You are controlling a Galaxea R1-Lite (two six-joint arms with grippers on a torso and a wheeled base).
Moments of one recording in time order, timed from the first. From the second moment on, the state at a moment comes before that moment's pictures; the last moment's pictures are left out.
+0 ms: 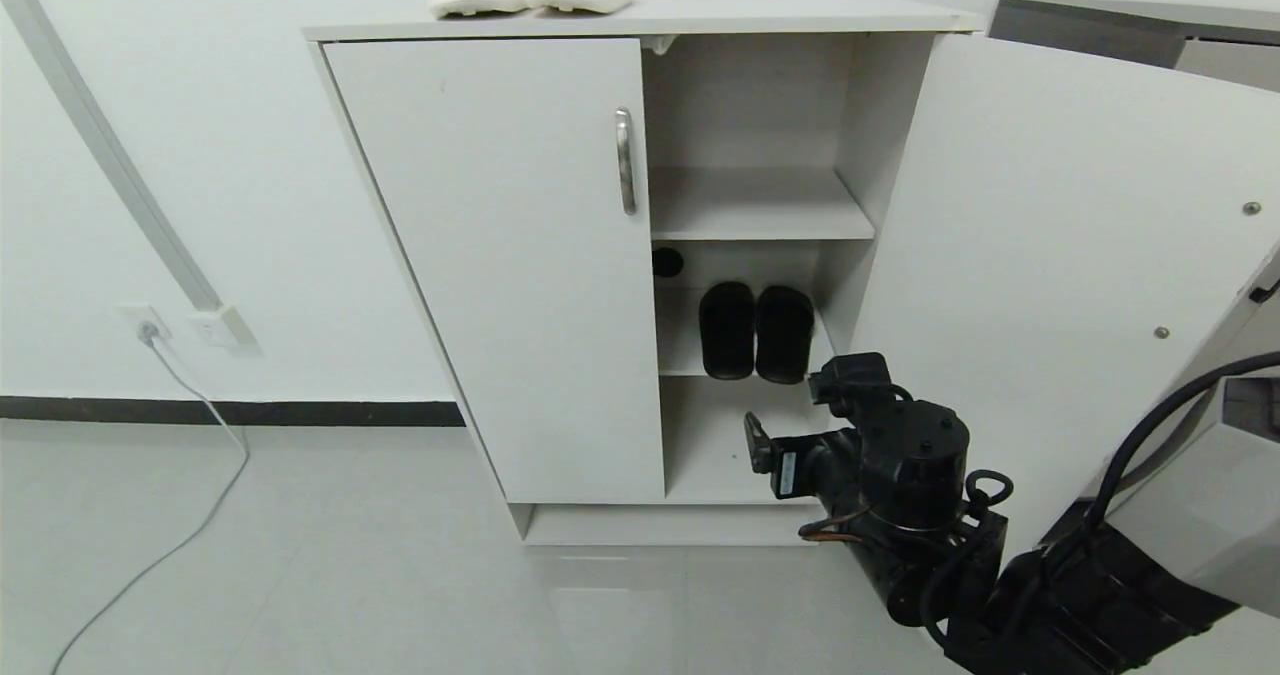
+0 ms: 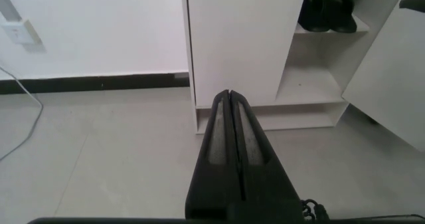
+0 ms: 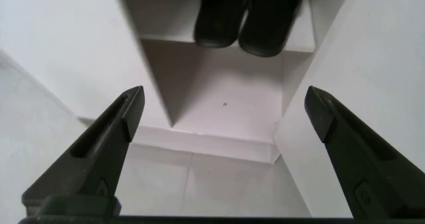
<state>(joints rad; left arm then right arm) 0.00 0.00 0.00 0.00 -0.03 0.02 0.78 2.04 -0.72 -1.21 -0.60 0.11</state>
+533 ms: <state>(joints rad) 0.00 0.00 0.00 0.00 -0.03 0.02 0.80 2.04 -0.69 -1.21 -0.59 0.11</state>
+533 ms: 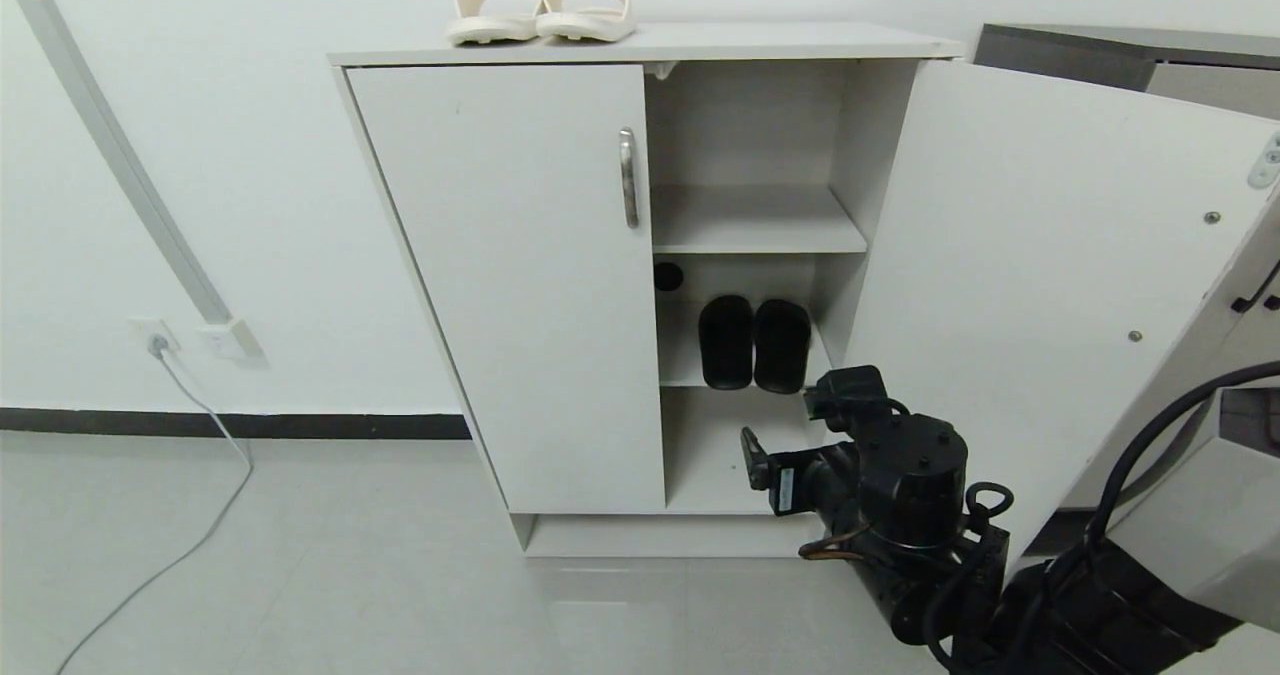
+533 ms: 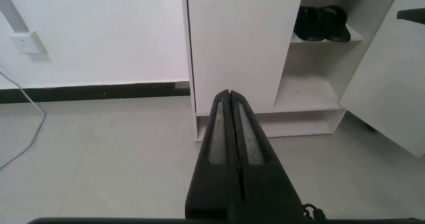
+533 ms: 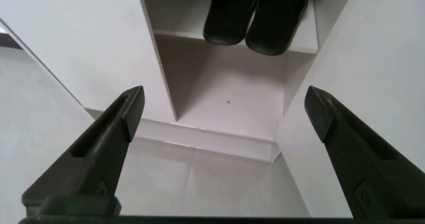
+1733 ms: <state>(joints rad) 0.00 0.00 0.00 0.00 -0.03 0.02 0.80 2.06 -0.64 -1.28 -0.54 0.09</state>
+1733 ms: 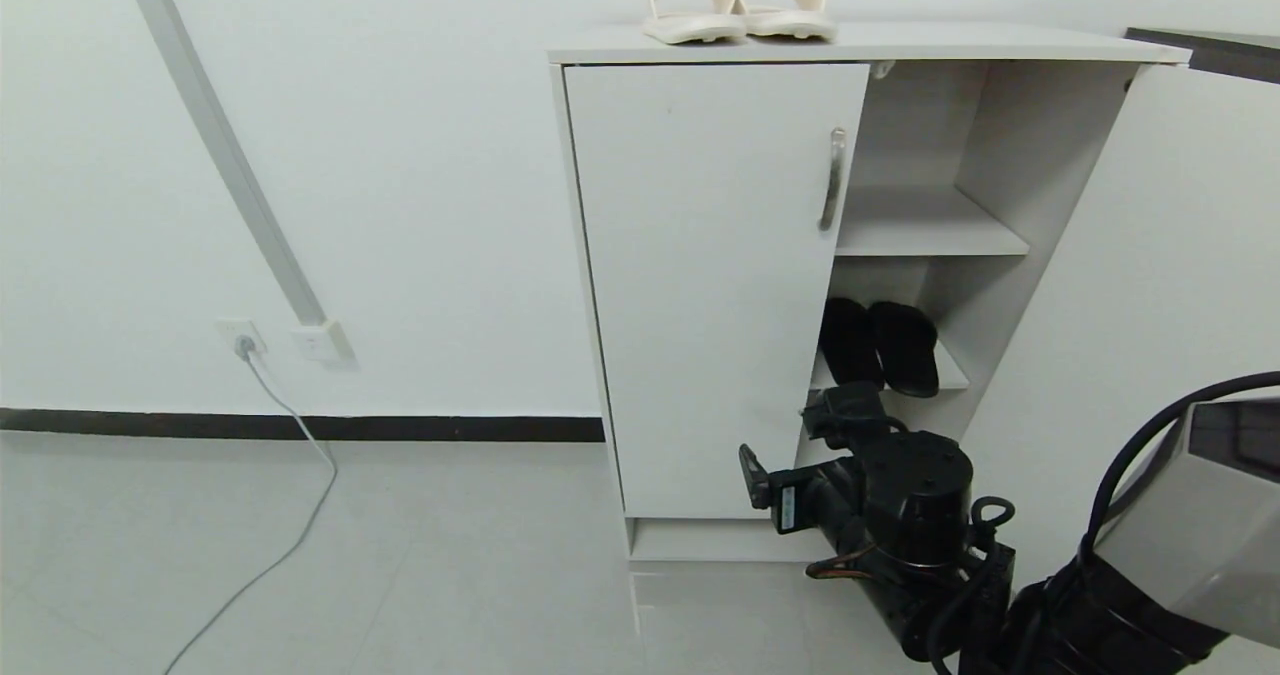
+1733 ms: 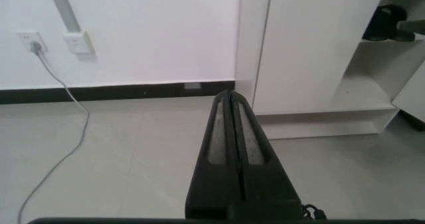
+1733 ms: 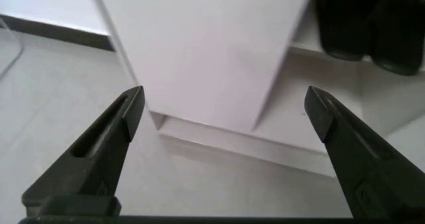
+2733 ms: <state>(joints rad) 0.00 0.00 0.00 0.00 -0.03 0.02 0.80 2.10 -0.63 -1.31 -0.55 0.06</state>
